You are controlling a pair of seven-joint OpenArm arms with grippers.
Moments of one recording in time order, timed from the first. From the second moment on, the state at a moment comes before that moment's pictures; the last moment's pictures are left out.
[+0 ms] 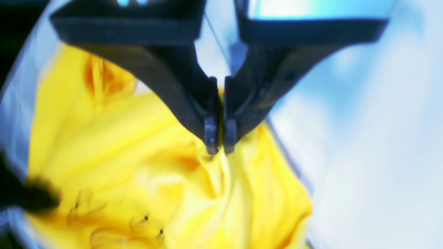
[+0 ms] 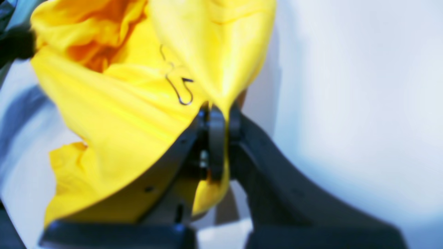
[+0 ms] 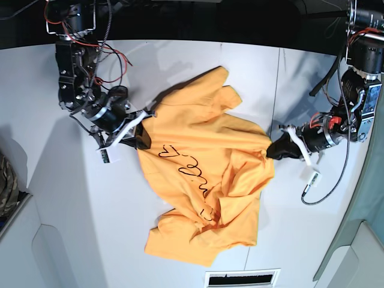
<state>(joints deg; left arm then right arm) -7.5 -27.4 5.5 63.4 -38.5 -39.2 29.3 1.6 4.9 0.1 70.9 17.4 28.8 -25.4</state>
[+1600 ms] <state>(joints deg) -6.4 -3.9 21.1 69.3 -14.1 -25.3 24.8 -7.9 9.6 17.2 78.7 23.4 27.5 -35.1</state>
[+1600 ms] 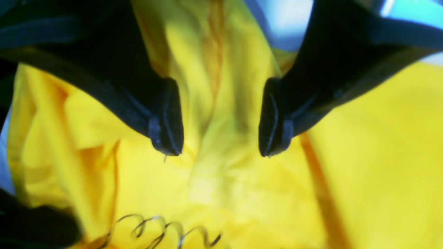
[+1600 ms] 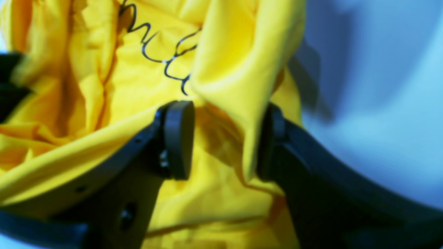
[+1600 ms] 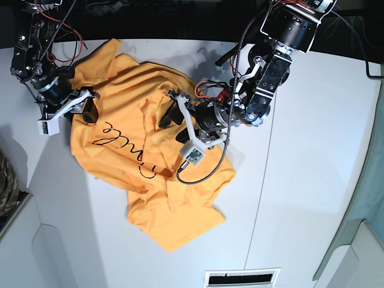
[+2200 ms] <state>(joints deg) -7.6 -3.7 20.9 68.2 -9.8 -24.0 22.9 -7.9 9.6 17.2 78.7 23.2 27.3 -34.5</state>
